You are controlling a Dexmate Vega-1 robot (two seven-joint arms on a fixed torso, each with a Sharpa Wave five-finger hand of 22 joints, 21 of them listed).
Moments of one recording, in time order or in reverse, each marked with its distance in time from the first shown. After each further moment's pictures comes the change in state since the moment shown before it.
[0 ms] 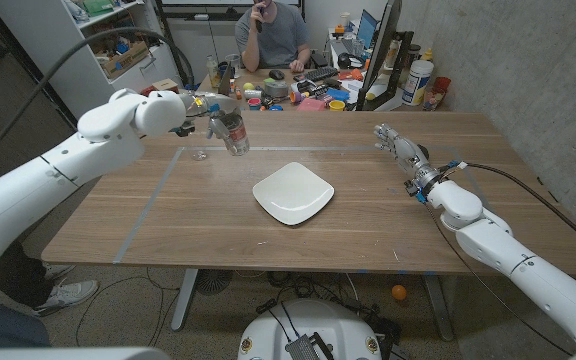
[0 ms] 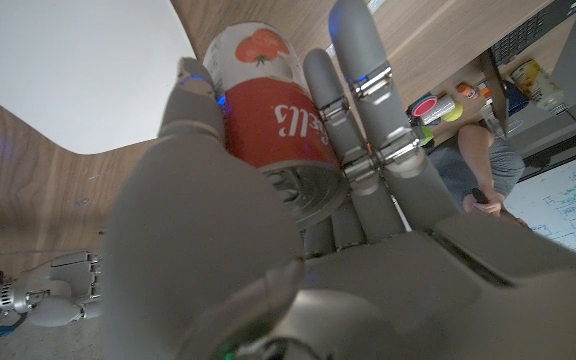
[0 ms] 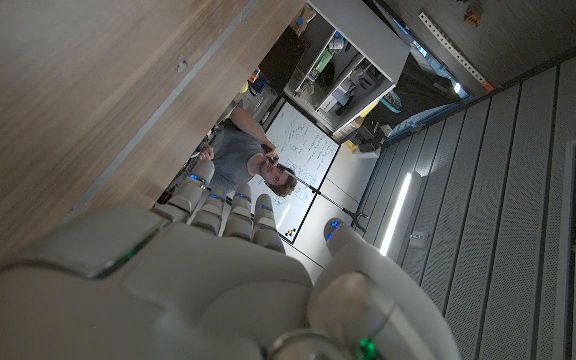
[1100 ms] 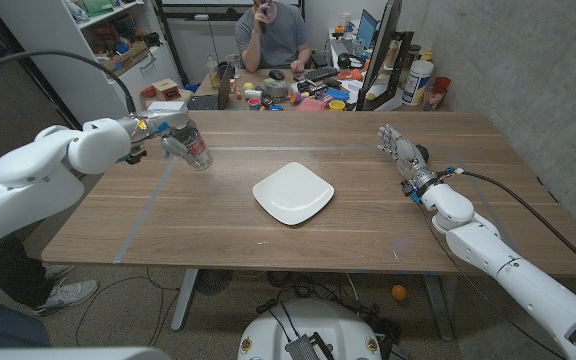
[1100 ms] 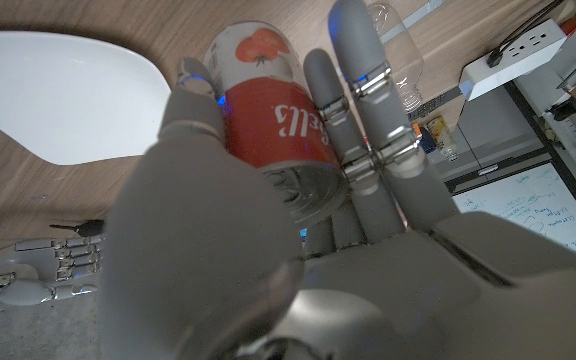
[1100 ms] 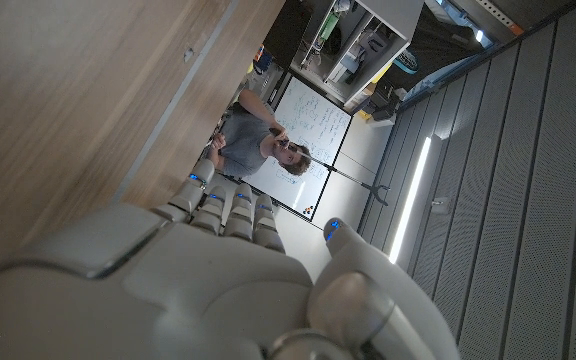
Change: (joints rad) left arm 0.627 0.182 -0.563 -0.186 -0.128 0.136 0.165; left_hand 0.000 0.000 0.003 -0.002 0.000 0.000 0.000 0.008 0.005 0.000 0.000 0.000 -0.018 0.004 0.003 -0.016 -0.009 0.007 -0.007 -0.018 0.000; right arm 0.020 0.076 -0.003 0.060 0.052 -0.002 -0.034; right_hand 0.000 0.000 0.000 0.000 0.000 0.000 0.000 0.000 0.000 0.000 0.000 0.000 0.000 0.000 0.000 0.000 0.000 0.000 0.000 0.008 0.000
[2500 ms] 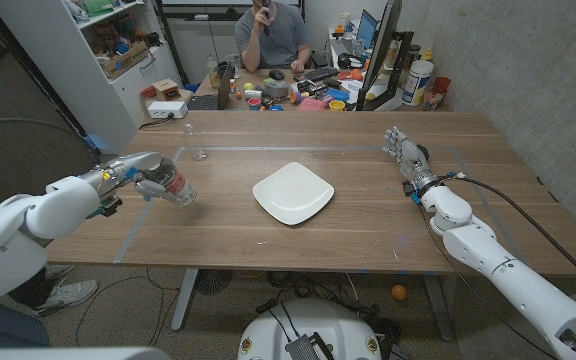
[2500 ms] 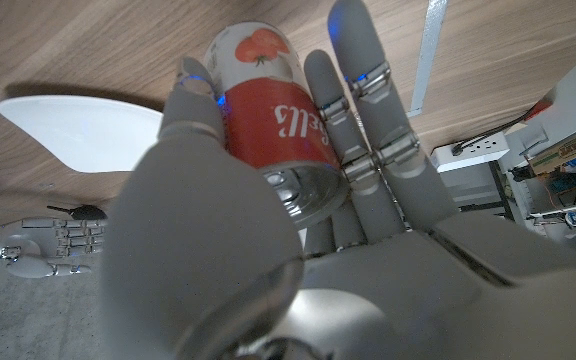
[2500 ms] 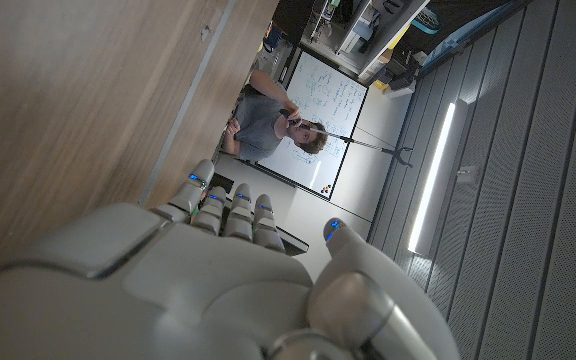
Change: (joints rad) left arm 0.490 -0.252 -0.400 -0.038 0.016 -0.120 0.085; left_hand -0.004 0.004 -0.008 -0.008 0.000 0.000 0.000 0.013 -0.006 0.000 0.000 -0.008 -0.028 -0.003 0.003 -0.026 -0.014 0.009 -0.009 -0.022 0.000; right arm 0.004 0.045 0.019 0.044 0.057 -0.018 -0.033; right_hand 0.000 0.000 0.000 0.000 0.000 0.000 0.000 0.000 0.000 0.000 0.000 0.000 0.000 -0.004 0.004 0.005 0.002 0.000 0.000 0.008 0.000
